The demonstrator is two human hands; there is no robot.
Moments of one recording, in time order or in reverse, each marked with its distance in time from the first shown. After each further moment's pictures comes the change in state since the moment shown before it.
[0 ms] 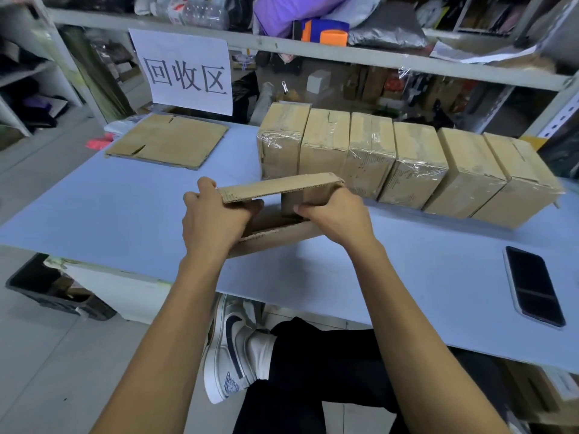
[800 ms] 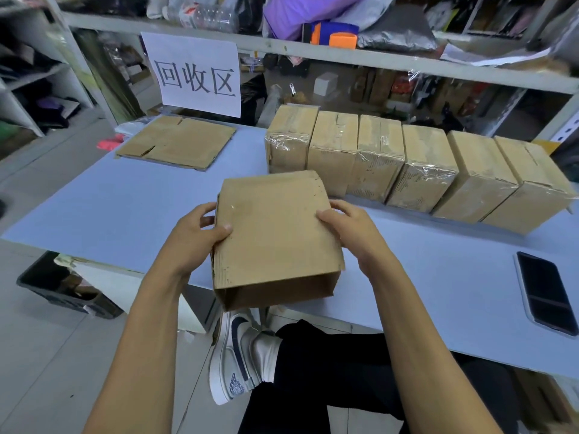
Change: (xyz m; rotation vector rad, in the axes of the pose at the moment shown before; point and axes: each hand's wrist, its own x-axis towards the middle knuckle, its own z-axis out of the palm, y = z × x) left_hand 0.014 -0.062 -0.027 -0.415 -0.317 -0.050; right_hand -0.017 0.017 -0.002 0.569 -0.172 0.042
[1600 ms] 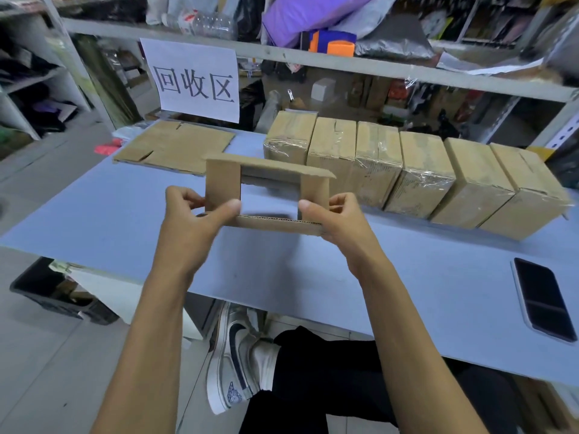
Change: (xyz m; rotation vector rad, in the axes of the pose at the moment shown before) left_hand -0.022 0.037 0.010 -0.070 0.245 0.143; right_hand -0.006 -0.018 0.014 0.077 0.053 0.006
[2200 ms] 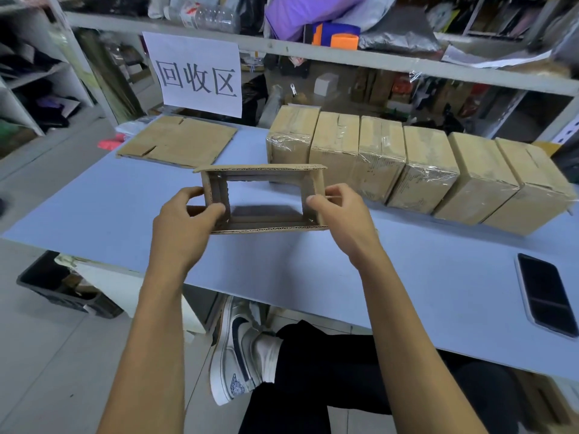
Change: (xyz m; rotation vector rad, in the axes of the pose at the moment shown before) left_hand 0.002 -0.005 -0.008 0.204 0.024 -0.038; right_hand -0.004 -0.008 0.004 -0.178 0.074 -0.114
